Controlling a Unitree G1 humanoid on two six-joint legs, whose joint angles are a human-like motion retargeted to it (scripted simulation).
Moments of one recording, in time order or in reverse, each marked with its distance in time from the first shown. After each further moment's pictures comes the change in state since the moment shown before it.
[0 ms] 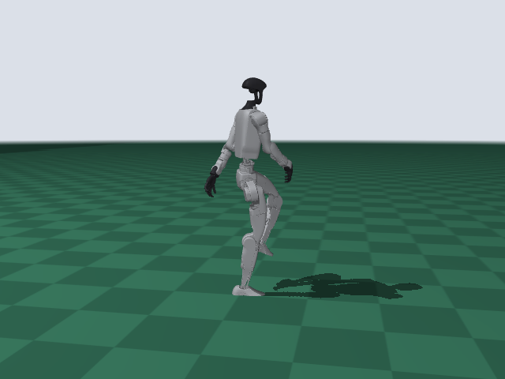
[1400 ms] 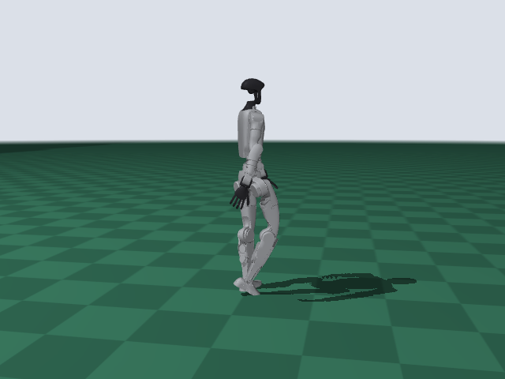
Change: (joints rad) left arm -0.496 -0.040 -0.470 -0.403 0.205 -0.141 0.049; right arm 0.631 -0.360 -0.517 0.725 0.214 0.196 -0.304; waist -0.294 0.242 -0.169; left_leg 0.781 -0.394 -0.003 -1.483 -0.090 -0.133; right_leg -0.281 0.106 -0.029 0.508 0.163 0.062
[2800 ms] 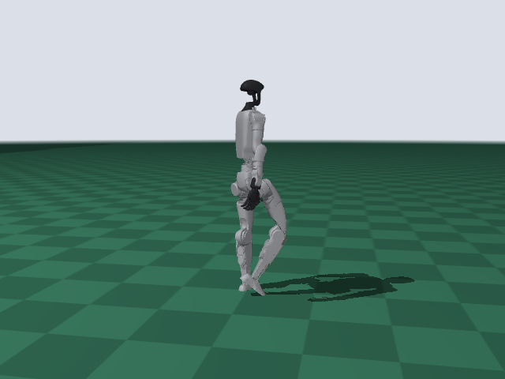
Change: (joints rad) left arm -0.001 0.012 0.106 0.180 -0.123 0.013 0.103; right arm -0.100 0.066 0.128 -0.093 -0.371 -0.043 0.062; waist -0.018 -0.029 0.058; left_leg 0.013 0.020 -0.089 -0.054 0.102 -0.025; right_leg -0.134 -0.087 -0.066 0.251 0.084 -0.086
